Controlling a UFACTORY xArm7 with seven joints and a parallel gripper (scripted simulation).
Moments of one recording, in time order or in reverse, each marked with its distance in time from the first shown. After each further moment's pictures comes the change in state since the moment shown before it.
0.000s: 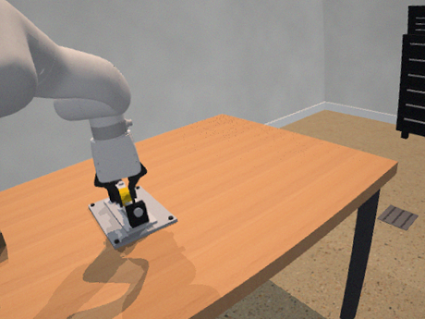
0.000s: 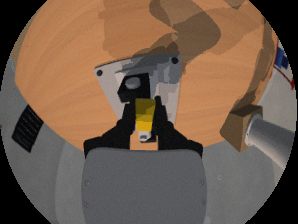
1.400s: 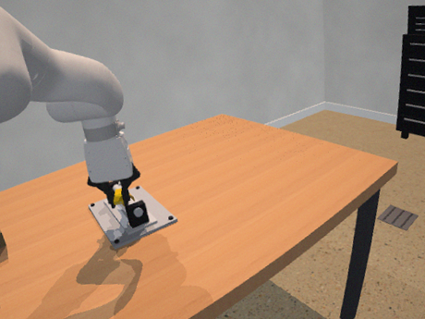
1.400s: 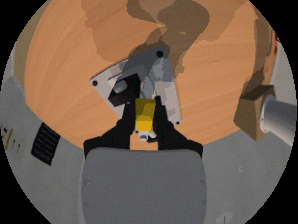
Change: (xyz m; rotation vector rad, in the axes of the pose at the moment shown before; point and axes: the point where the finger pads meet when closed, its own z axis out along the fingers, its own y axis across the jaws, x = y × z) arm -0.002 0.016 0.000 0.000 0.001 0.229
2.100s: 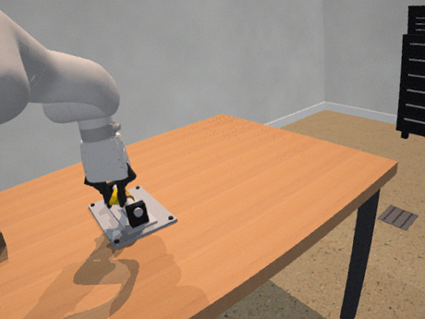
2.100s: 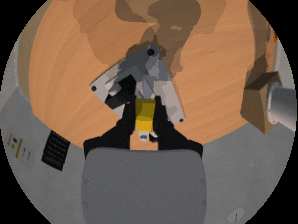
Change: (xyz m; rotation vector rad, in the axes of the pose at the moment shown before) arm 0.000 0.009 0.000 0.000 0.001 0.122
